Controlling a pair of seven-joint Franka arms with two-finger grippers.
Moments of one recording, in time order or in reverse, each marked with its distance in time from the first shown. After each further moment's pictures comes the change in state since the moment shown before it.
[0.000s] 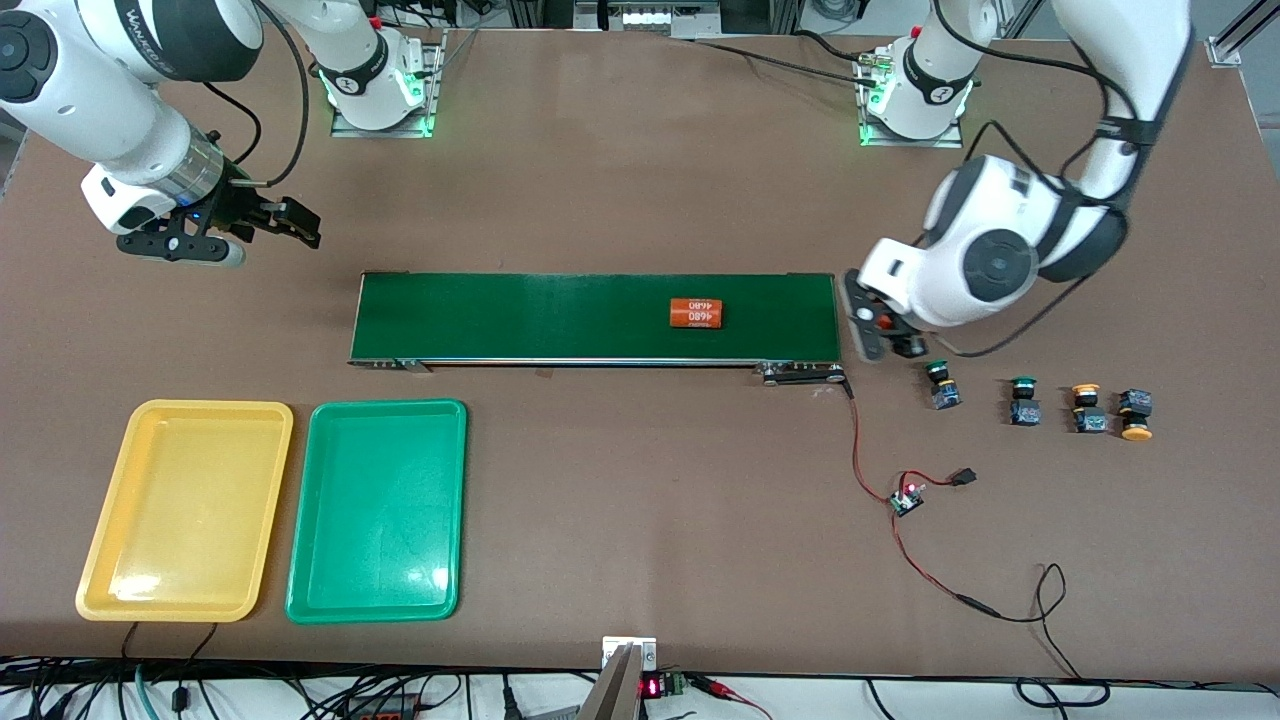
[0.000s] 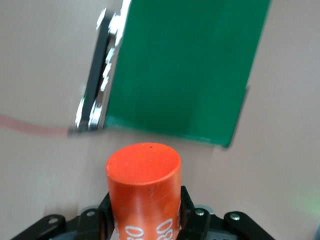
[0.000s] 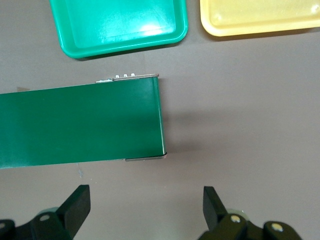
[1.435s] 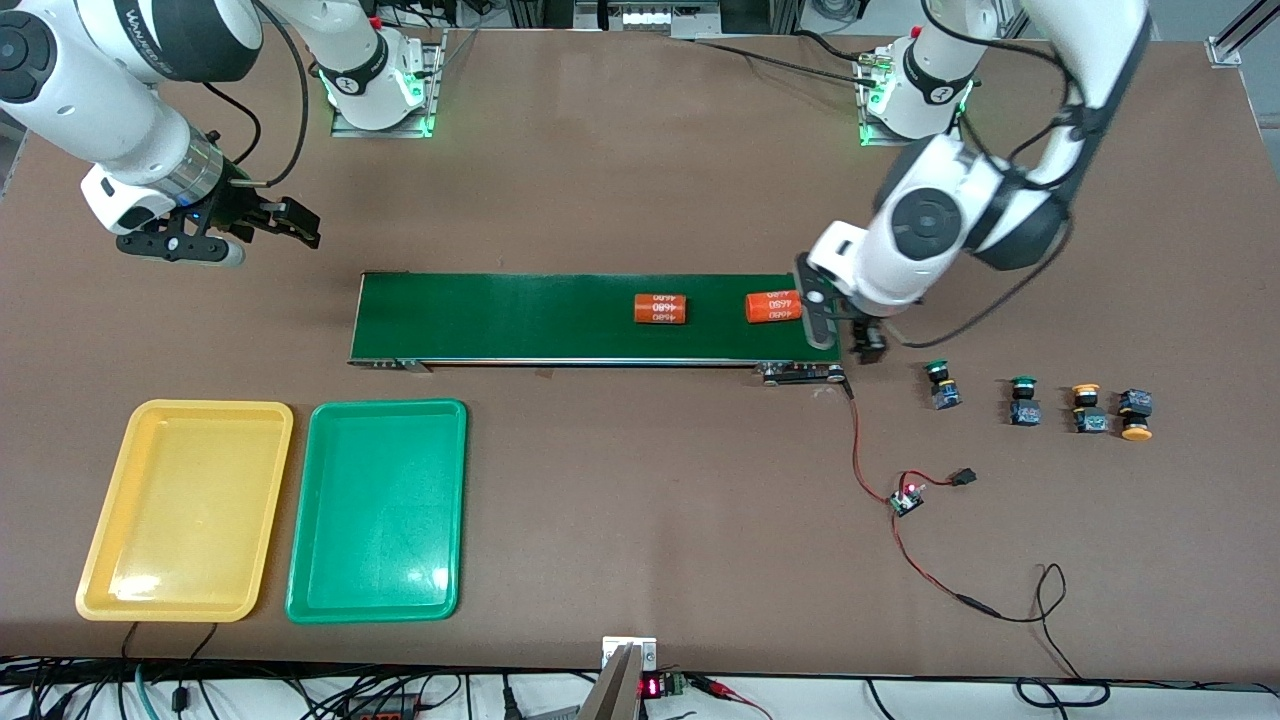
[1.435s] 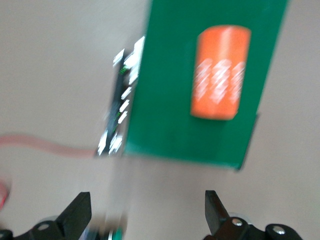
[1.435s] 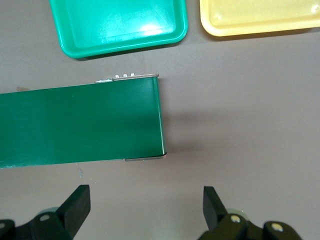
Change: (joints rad) left arm -0.054 -0.039 0.033 0.020 0.096 0.019 -0.143; right arm 0.000 0.000 -0.001 0.000 0.000 0.000 -0.001
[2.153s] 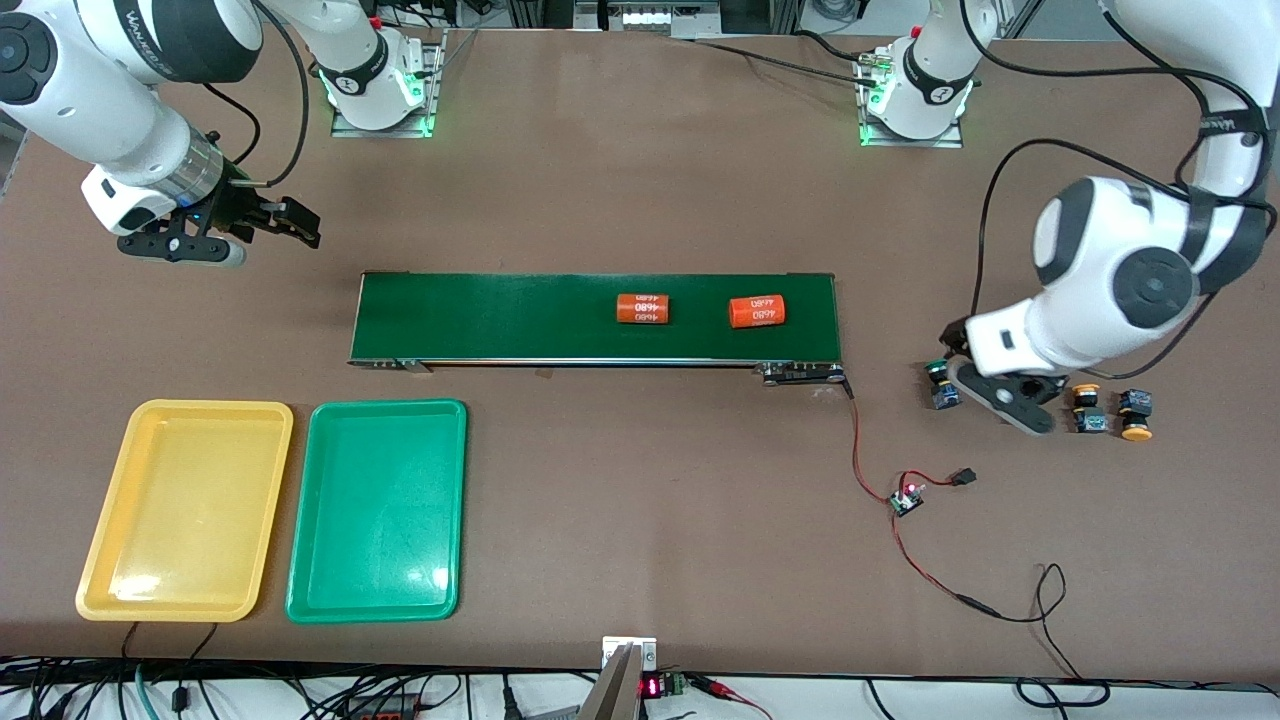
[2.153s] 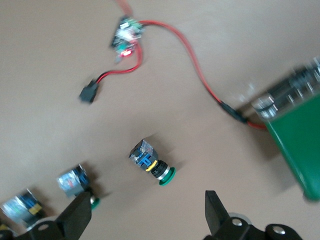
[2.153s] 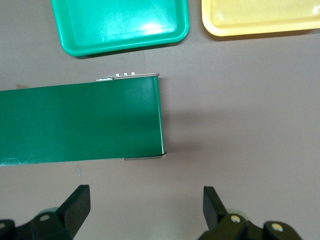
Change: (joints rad) left arm 0.005 0.069 0.292 0.183 -0.112 -0.053 -0.465; right arm 0.000 0.003 -0.001 0.000 0.000 -0.002 -0.023
